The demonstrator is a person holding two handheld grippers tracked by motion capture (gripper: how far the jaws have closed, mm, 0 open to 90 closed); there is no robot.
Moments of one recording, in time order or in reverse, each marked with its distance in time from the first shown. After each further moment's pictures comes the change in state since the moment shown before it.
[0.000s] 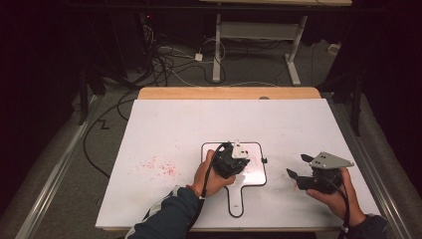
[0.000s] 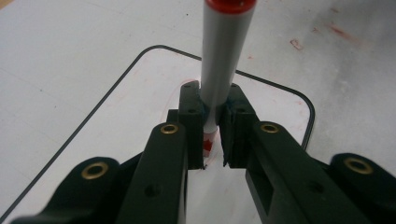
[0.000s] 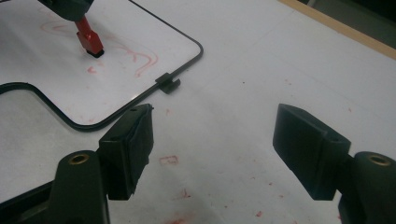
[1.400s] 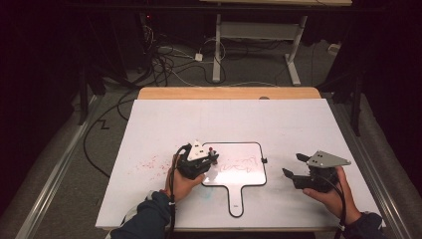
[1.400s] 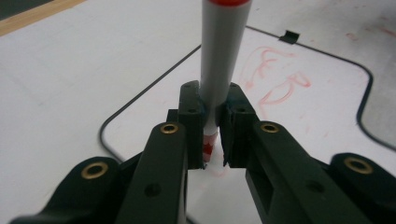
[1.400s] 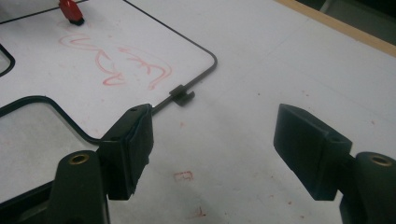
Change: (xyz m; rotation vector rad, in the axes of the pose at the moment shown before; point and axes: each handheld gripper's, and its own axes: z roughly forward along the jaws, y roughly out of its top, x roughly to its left) left arm 0.046 -0.079 -0.054 -0.147 0.103 -0.159; right arm 0.003 0.003 0.007 -0.025 0.045 0.008
